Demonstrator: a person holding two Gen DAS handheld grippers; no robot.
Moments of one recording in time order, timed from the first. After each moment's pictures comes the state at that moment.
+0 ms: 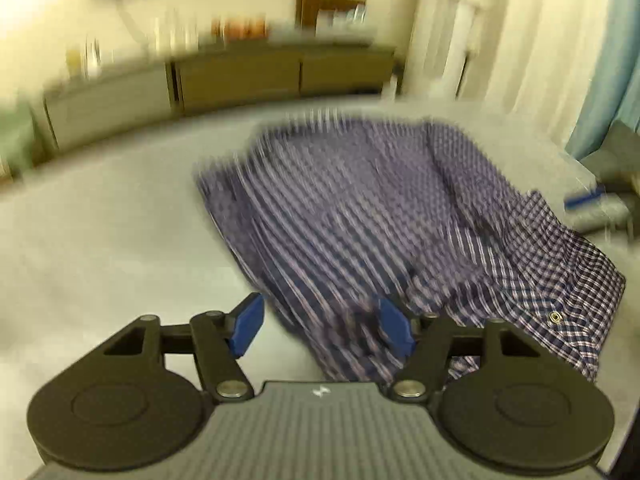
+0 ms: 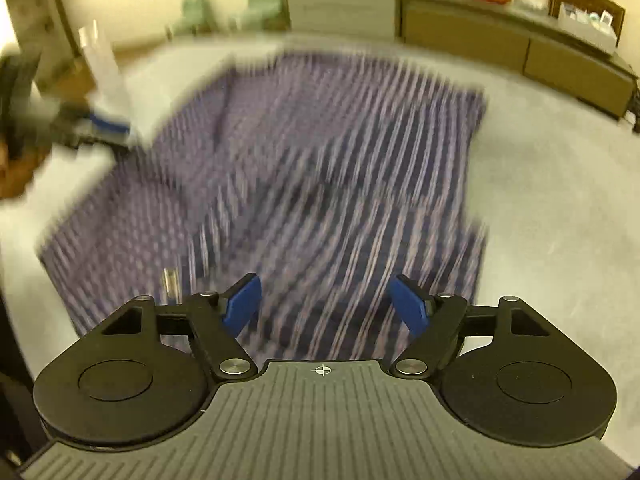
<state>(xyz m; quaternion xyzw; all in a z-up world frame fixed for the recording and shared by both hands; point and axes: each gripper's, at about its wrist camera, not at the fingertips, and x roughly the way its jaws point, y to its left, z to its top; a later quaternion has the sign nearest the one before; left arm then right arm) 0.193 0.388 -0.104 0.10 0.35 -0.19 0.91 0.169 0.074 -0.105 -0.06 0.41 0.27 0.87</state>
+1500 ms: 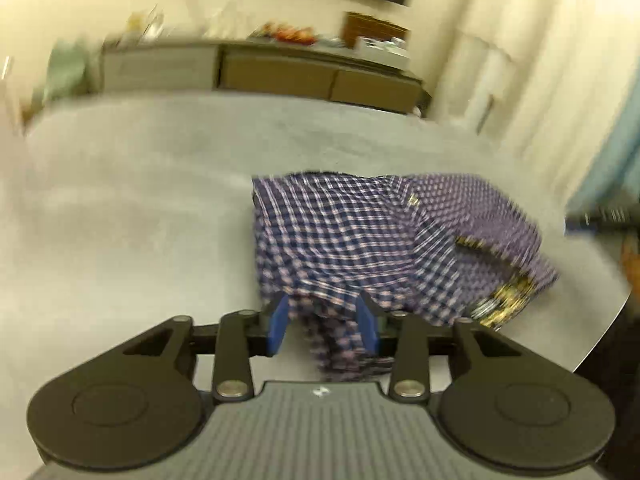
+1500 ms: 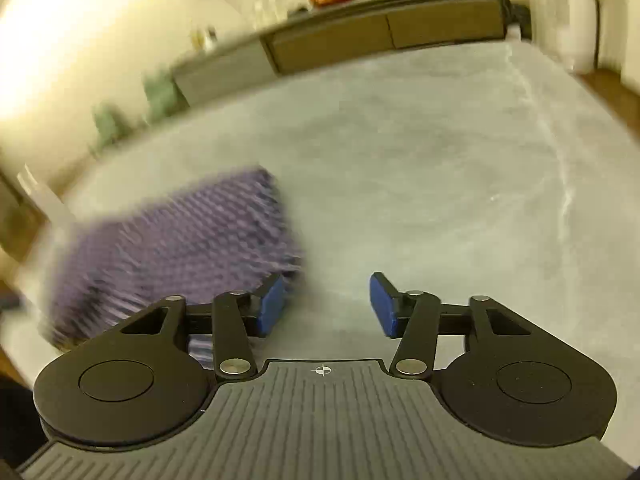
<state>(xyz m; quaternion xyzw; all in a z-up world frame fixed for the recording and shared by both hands) 0.043 0.406 -0.135 -0.11 0.40 -0.15 0.90 0.084 -0.070 -0.106 0.17 0.41 0.16 0.88</state>
